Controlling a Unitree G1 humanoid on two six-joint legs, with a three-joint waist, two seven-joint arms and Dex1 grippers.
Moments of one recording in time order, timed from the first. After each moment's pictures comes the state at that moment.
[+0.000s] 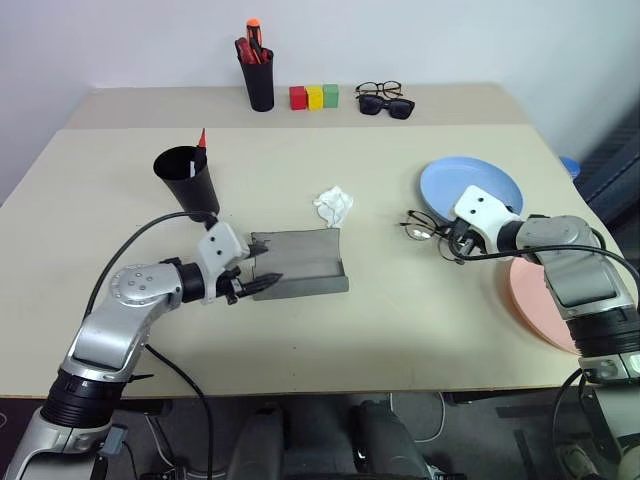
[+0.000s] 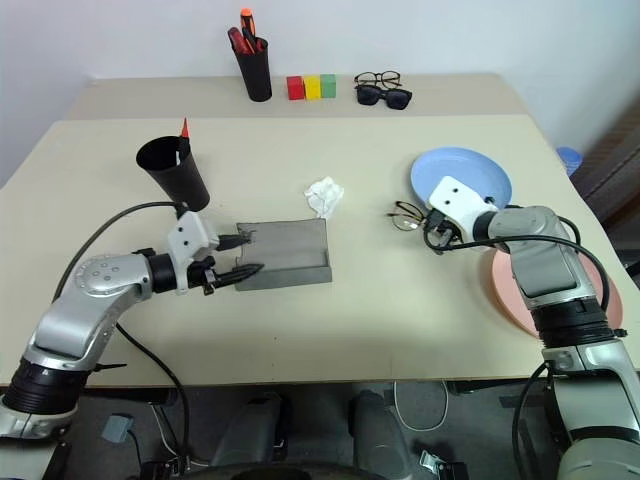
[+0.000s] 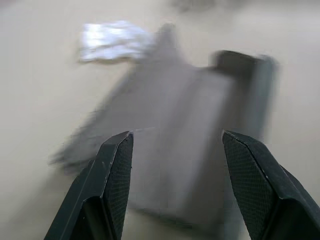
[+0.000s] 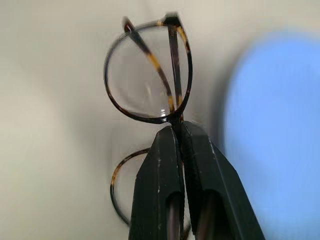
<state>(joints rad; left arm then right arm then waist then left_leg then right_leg) -0.25 0.69 0.06 -0.23 -0.31 0.45 -0.83 -0.64 -0.79 0.13 0.04 -0.01 0.44 0.93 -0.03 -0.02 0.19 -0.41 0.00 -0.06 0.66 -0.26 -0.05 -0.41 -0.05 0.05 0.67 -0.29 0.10</state>
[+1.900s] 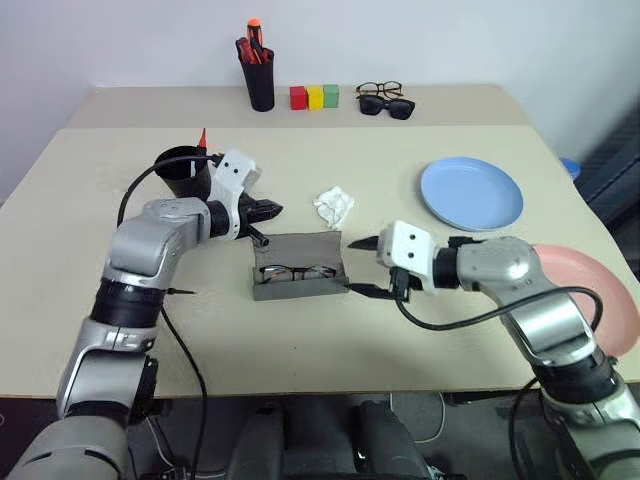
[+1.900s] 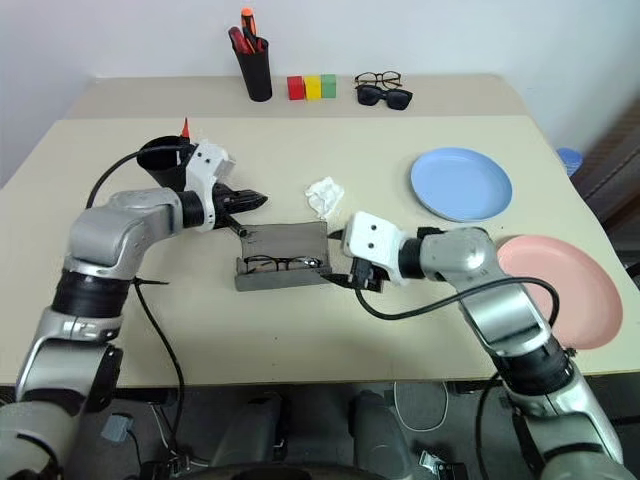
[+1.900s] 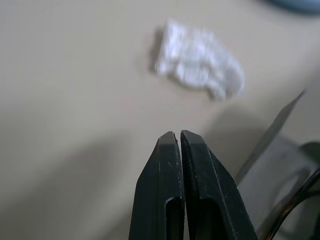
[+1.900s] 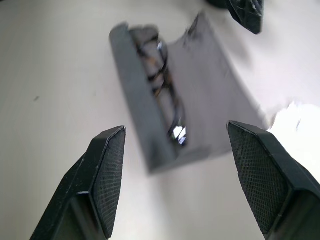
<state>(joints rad) -0.81 0.54 -0.15 0.17 -0.34 0.93 -0.69 -0.39 -0.68 0.19 -0.46 0.14 0.58 0.99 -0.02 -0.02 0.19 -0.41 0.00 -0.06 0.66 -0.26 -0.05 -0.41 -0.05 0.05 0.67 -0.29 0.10</state>
